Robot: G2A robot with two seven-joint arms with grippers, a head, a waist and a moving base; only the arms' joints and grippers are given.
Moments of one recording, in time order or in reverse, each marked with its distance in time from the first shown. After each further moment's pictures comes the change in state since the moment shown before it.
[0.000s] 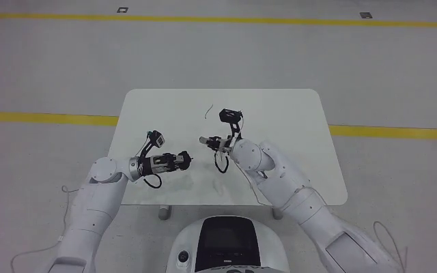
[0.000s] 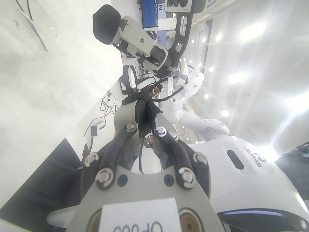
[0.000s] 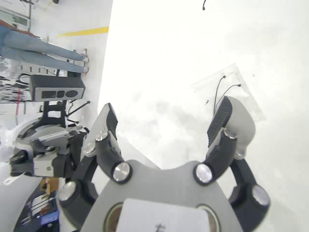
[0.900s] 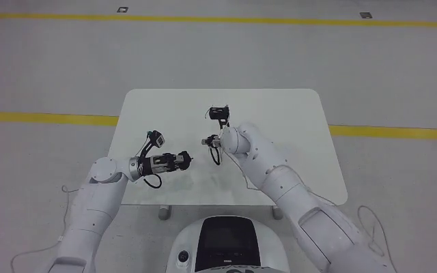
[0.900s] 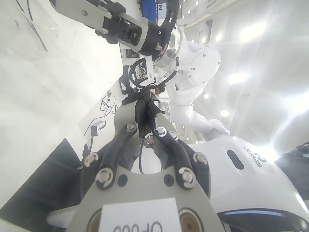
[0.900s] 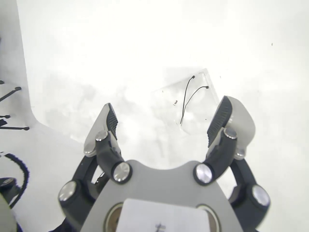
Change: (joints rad) left arm 0.000 0.000 0.000 0.000 0.000 0.000 0.000; right arm 0.178 -0.218 0.060 0.375 -0.384 -0.001 0.284
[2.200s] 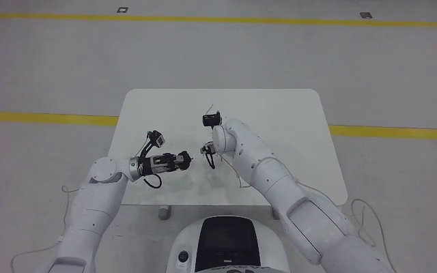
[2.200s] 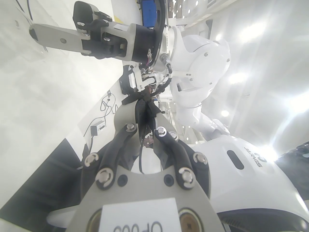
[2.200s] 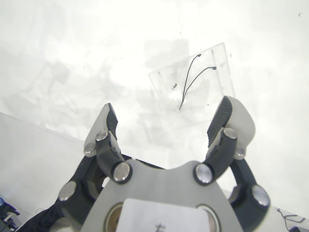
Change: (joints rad) left arm 0.000 0.000 0.000 0.000 0.000 0.000 0.000; right arm 0.090 -0.094 -0.015 0.202 -0.039 -0.004 0.111
